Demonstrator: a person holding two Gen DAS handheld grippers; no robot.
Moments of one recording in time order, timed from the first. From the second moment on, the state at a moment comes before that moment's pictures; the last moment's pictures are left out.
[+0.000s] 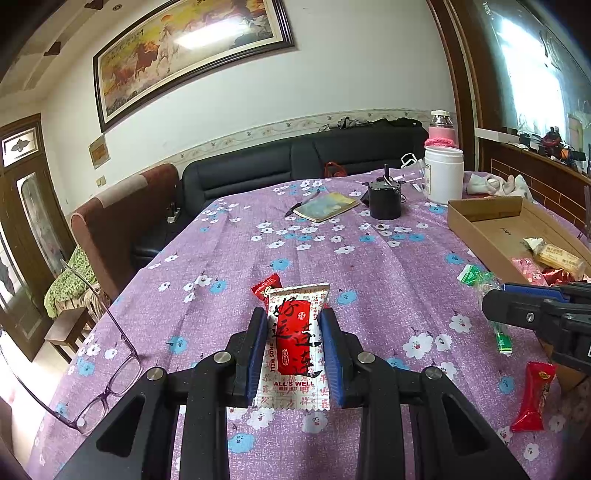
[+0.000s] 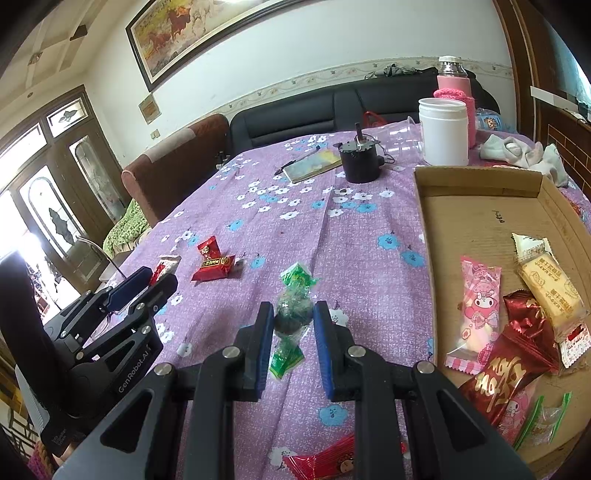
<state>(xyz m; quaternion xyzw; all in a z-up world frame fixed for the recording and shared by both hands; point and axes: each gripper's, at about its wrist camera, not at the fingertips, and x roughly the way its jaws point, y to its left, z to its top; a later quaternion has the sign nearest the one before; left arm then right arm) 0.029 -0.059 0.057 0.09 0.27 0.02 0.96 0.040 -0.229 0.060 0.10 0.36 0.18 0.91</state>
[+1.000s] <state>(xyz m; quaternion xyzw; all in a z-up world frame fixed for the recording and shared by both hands) 0.027 -0.057 0.058 0.09 0.27 0.02 0.96 0.039 -0.230 0.062 0.11 0.36 0.18 0.91</state>
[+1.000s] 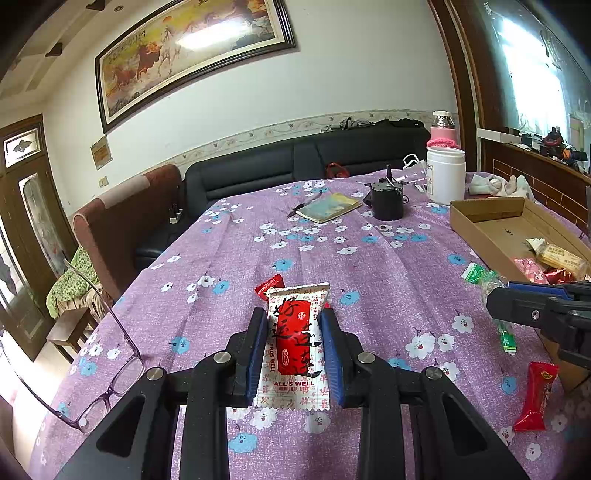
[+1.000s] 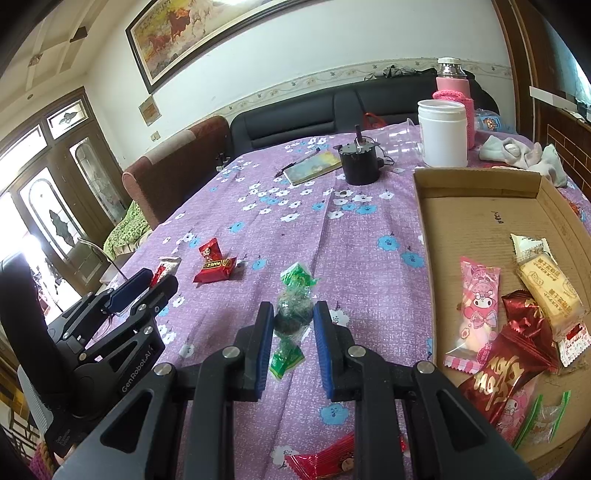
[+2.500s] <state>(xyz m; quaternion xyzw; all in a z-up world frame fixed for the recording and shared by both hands) 0.017 -0.245 0.084 0.02 0.35 -0.24 0.90 0.063 -0.427 0.060 0.29 0.35 -0.01 0.89</state>
